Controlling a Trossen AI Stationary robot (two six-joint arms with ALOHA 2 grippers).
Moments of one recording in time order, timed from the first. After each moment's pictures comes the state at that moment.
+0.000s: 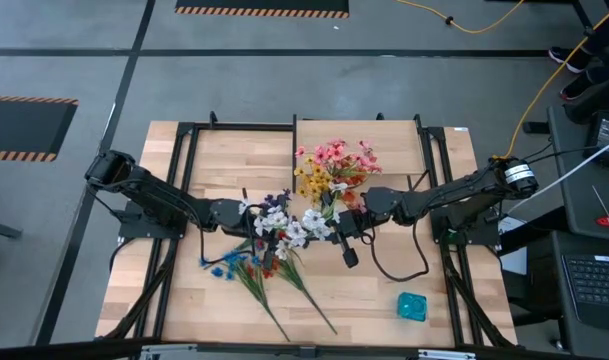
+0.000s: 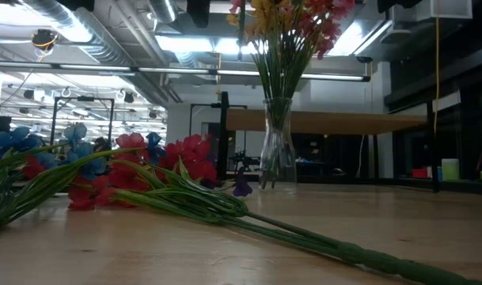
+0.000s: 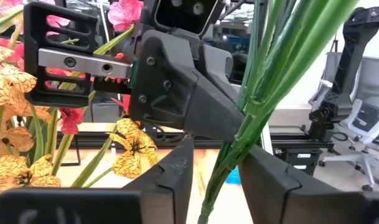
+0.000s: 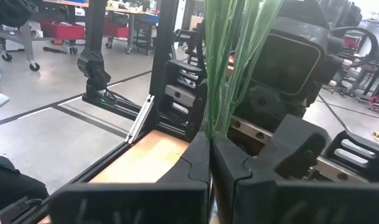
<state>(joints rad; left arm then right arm) -0.27 1.44 0.74 0.74 -0.15 -0.09 0.19 1.50 0.91 0.57 -0.18 -0.20</state>
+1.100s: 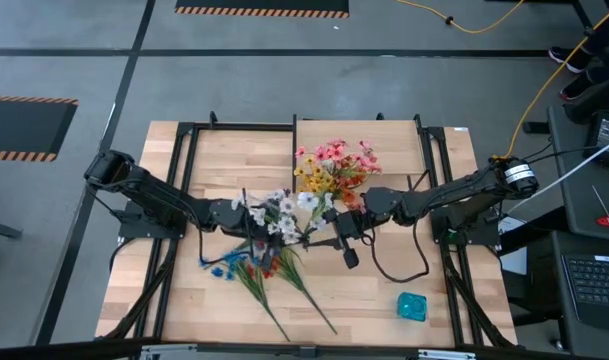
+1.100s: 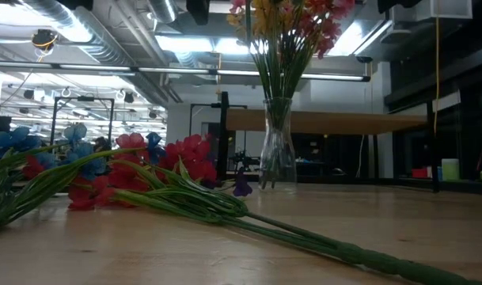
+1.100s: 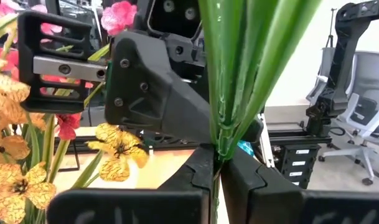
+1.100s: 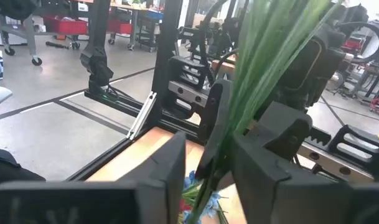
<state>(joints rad) -0.28 1.43 0.74 0.73 -0.14 -0.06 0.19 1.50 0.91 0.56 -0.19 -0.22</state>
